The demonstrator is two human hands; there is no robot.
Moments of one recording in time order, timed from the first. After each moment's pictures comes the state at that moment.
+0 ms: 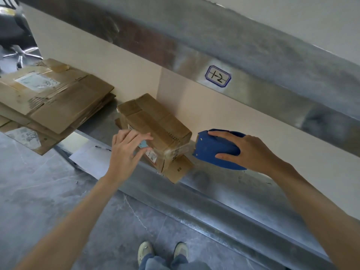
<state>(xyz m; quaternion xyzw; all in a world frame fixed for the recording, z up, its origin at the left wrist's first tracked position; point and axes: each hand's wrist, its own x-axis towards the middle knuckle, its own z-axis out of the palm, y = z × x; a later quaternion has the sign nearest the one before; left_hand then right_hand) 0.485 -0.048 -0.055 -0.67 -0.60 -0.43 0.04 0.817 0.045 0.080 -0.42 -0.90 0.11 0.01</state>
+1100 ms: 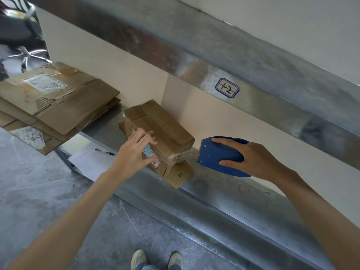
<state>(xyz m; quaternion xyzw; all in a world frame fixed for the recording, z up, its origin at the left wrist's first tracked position) 0.480 -0.043 -0.042 -0.71 -0.58 -0.39 -0.08 0.817 0.046 0.093 -0.41 -0.90 0.10 -0.03</state>
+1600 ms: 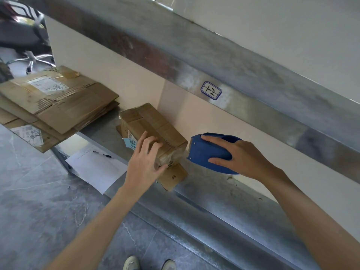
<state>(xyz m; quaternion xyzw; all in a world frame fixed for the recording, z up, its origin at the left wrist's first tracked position) 0.554 -0.060 -0.024 -0.64 -0.69 -0.35 -0.01 0.808 0.046 0.109 -0.38 -0.92 0.05 -0.03</state>
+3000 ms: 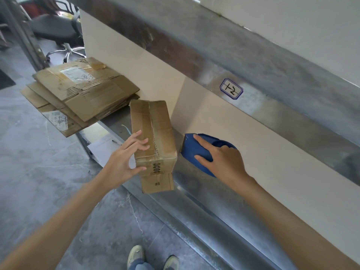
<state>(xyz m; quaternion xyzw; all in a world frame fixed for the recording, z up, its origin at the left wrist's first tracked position) 0.478 -0.109 -0.030 -0.64 -0.63 -0.41 -0.14 0.742 0.040 0.047 -0.40 -0.92 -0.05 -0.02</state>
